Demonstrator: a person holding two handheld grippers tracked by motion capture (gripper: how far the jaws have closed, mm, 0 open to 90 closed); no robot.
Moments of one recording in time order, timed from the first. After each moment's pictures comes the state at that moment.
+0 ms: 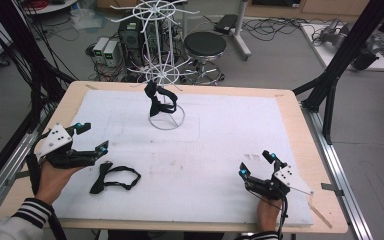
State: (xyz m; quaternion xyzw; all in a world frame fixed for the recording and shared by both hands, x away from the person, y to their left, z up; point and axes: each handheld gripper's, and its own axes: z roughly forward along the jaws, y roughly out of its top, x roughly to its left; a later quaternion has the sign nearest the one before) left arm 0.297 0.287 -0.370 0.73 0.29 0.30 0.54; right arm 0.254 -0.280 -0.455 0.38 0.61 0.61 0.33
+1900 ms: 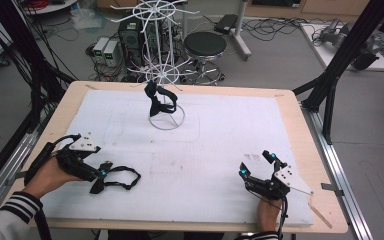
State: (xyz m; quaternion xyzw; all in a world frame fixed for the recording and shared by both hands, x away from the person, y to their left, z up) left arm 0.313 0.276 -0.392 0.91 0.26 0.14 0.30; right arm 0.254 -0.280 -0.455 0.38 0.61 0.62 0.33
